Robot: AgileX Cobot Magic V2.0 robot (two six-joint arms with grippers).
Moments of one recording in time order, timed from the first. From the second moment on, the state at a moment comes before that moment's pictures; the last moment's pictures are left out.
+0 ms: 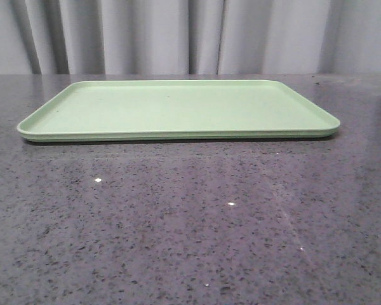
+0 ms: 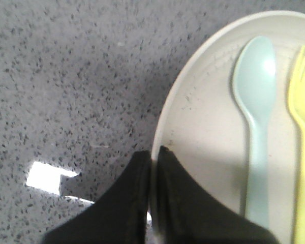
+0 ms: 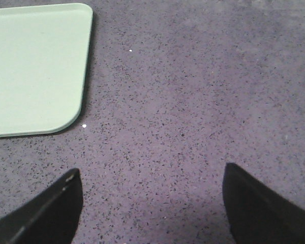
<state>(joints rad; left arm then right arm) 0.45 1.23 -0.96 -0.24 0.91 0.14 0.05 0.58 -0.58 0.00 0.59 0.15</state>
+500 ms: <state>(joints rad) 0.33 1.26 -1.11 -0.46 0.85 0.22 0.05 0.58 -0.58 0.00 0.59 0.15</state>
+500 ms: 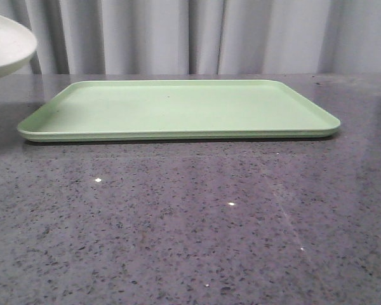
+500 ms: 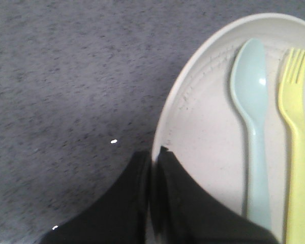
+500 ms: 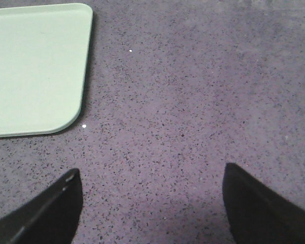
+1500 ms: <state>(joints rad) -0.27 1.76 -1.30 -0.64 0.55 0.06 0.05 0.58 -0.58 0.00 0.59 0.15</state>
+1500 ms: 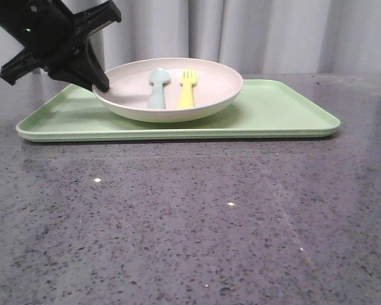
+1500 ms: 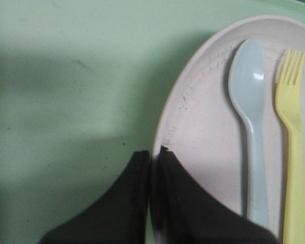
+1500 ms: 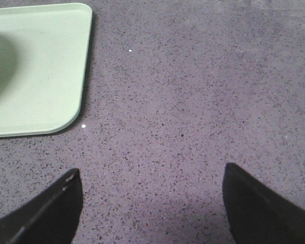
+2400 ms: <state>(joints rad) -0.27 1.73 -1.31 -0.59 0.53 0.06 0.05 0.58 -0.58 0.00 0.59 0.15</state>
